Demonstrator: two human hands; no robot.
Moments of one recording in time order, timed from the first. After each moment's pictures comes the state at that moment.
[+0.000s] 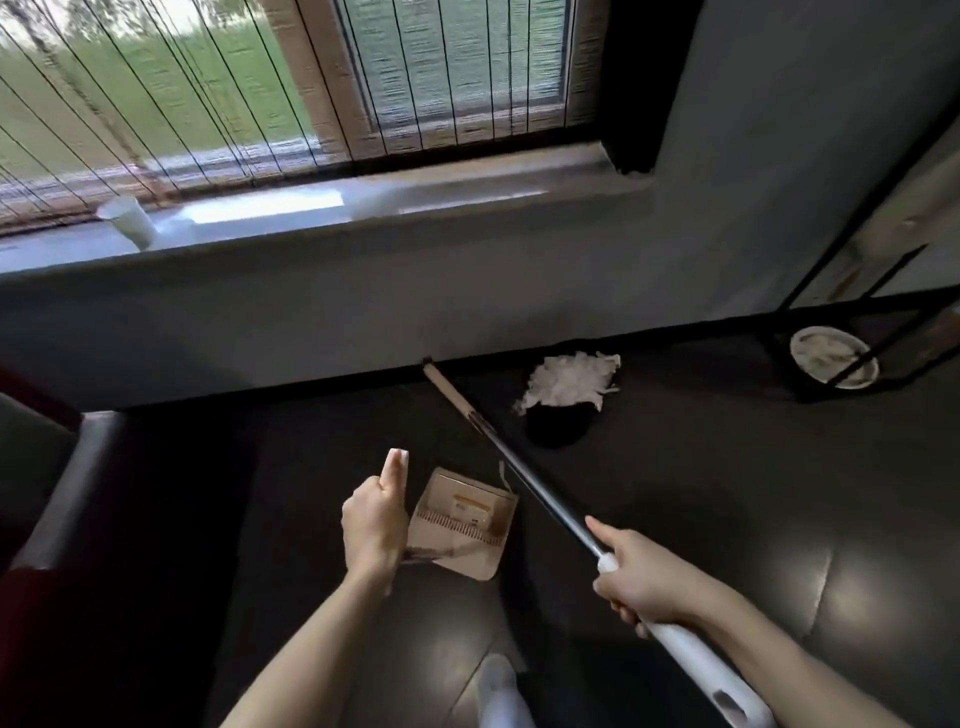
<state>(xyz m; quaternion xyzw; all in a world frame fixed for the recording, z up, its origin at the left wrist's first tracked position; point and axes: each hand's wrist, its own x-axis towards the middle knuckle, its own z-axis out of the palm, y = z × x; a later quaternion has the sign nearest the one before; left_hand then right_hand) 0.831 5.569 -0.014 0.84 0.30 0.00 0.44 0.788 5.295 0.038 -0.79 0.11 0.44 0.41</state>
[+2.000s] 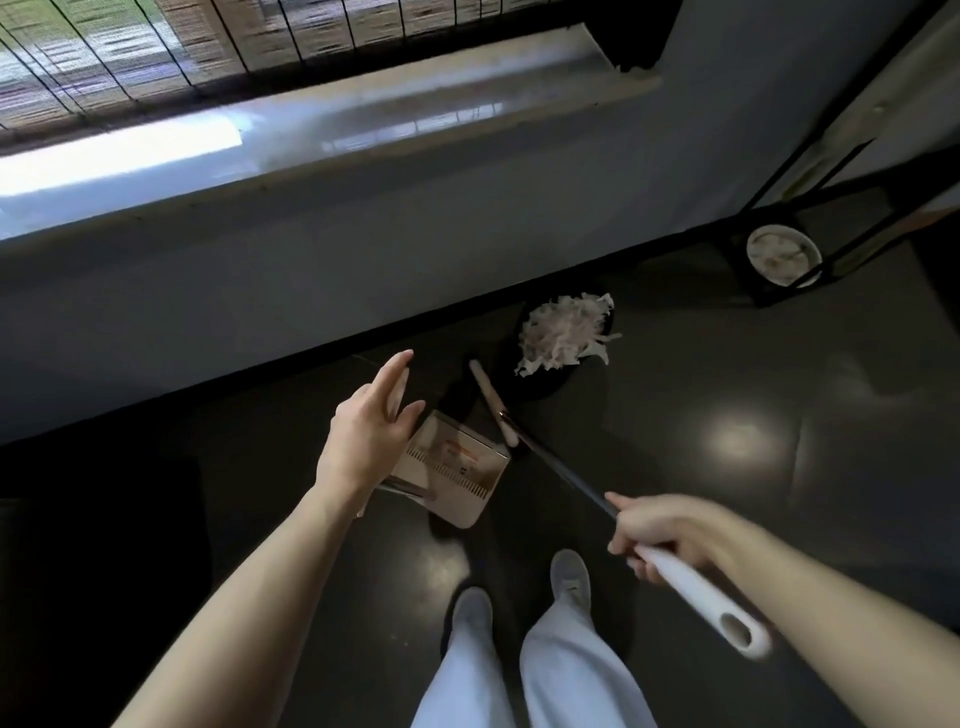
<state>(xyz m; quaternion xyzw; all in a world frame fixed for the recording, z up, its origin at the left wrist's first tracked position) 1.027 5.656 -0.027 0.92 -0.05 -0.09 0.38 0.907 5.364 -0.046 -0.61 0.42 0.53 0.41</state>
